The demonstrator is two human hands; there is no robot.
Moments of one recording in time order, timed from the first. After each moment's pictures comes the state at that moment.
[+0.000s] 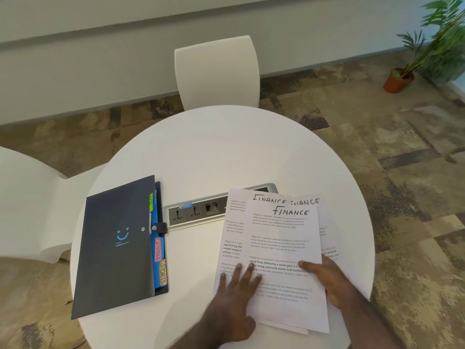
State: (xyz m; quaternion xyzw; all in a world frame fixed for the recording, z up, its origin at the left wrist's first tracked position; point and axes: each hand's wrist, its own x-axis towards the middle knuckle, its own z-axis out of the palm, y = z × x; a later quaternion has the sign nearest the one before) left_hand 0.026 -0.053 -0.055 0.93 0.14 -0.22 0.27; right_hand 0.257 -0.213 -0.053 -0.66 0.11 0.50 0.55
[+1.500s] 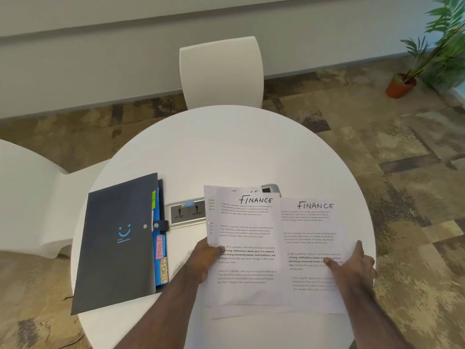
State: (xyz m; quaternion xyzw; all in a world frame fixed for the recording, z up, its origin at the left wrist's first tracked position) left_hand 0.072 0.046 -0.056 0.47 0.54 -0.04 0.70; right_hand 0.285 -0.230 -0.056 -0.97 0.05 0.19 0.17
